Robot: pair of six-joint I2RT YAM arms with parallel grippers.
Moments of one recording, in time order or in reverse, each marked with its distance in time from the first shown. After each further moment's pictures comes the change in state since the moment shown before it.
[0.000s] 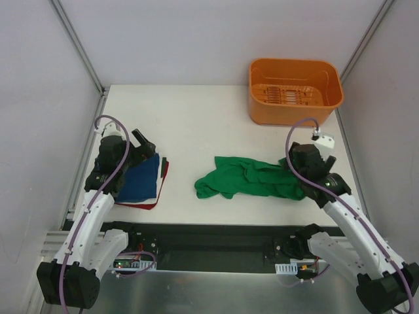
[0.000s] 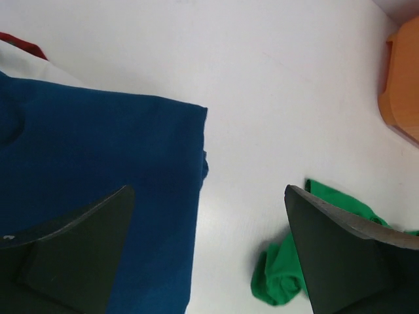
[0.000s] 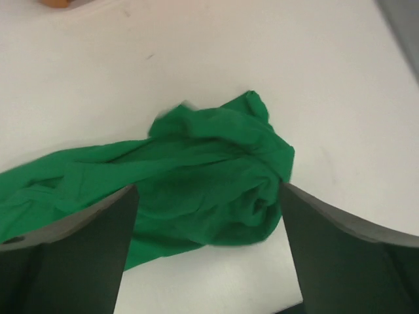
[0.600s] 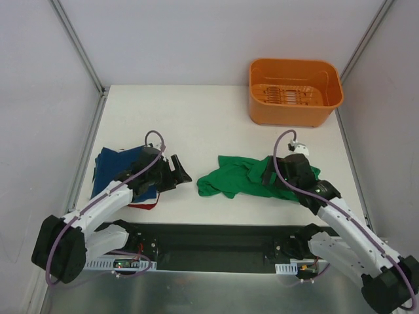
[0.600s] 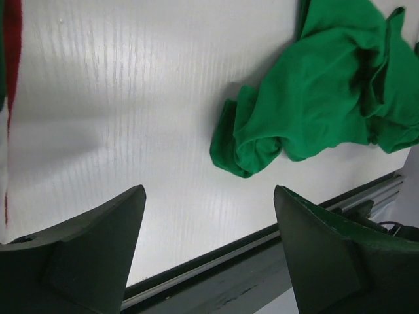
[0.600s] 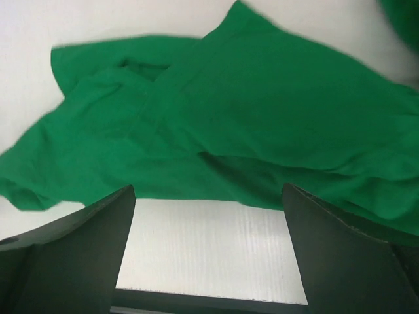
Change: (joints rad) left arm -0.325 0.203 -0.142 0.039 0.292 -0.225; right arm 0.058 -0.129 -0.179 0.048 -0.325 0.038
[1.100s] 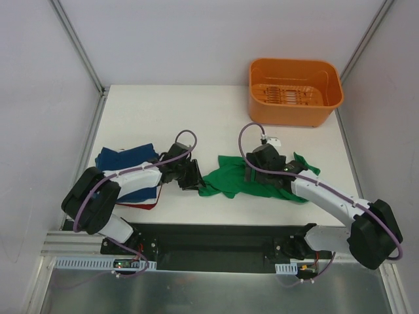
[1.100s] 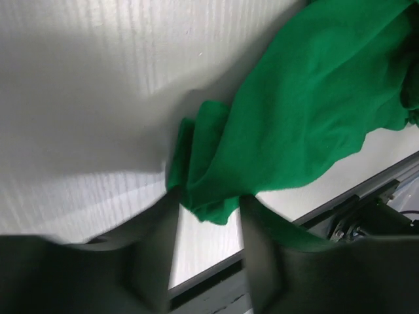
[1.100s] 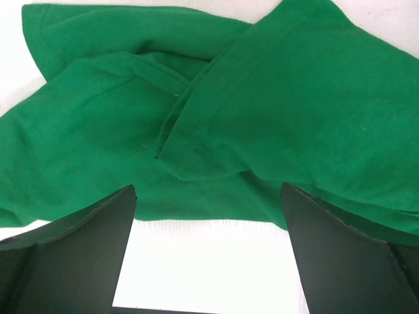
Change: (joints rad) left arm -0.190 0.460 0.153 0.140 0.032 -0.049; right arm 0.182 0.452 0.146 0.083 0.066 0.030
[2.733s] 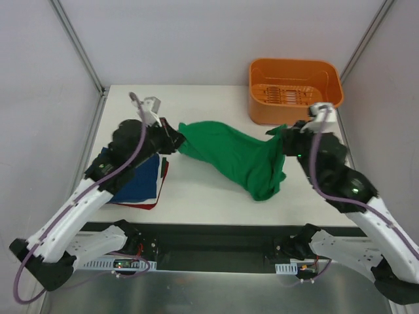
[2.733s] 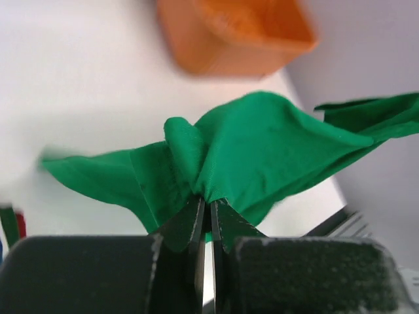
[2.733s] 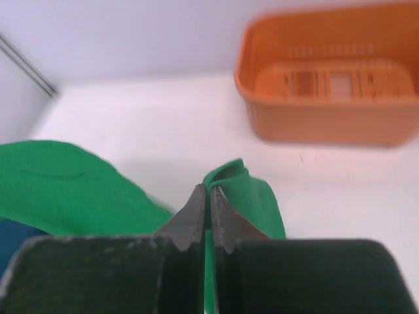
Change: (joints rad) left arm -0.005 -0.500 0.350 -0.241 -0.273 0.275; right arm 0.094 -0.347 0.374 -0.019 0.260 -0.285
